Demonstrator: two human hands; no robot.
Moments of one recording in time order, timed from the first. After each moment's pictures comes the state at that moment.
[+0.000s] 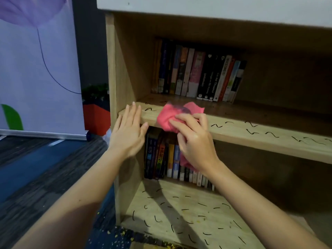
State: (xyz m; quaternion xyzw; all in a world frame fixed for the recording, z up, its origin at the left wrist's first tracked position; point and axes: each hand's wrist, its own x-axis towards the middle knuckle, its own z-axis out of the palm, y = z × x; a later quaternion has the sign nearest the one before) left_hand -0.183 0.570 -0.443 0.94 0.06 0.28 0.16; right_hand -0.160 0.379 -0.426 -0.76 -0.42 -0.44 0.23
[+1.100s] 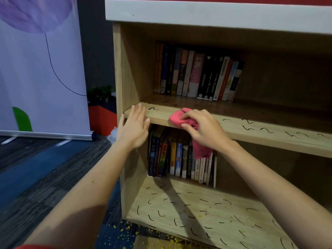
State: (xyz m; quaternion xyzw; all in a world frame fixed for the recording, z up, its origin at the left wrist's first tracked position) left_hand -0.192 0.566 -0.432 0.95 0.08 0.25 0.16; right_hand -0.150 0.353 -0.390 -0.87 -0.39 -0.25 0.19
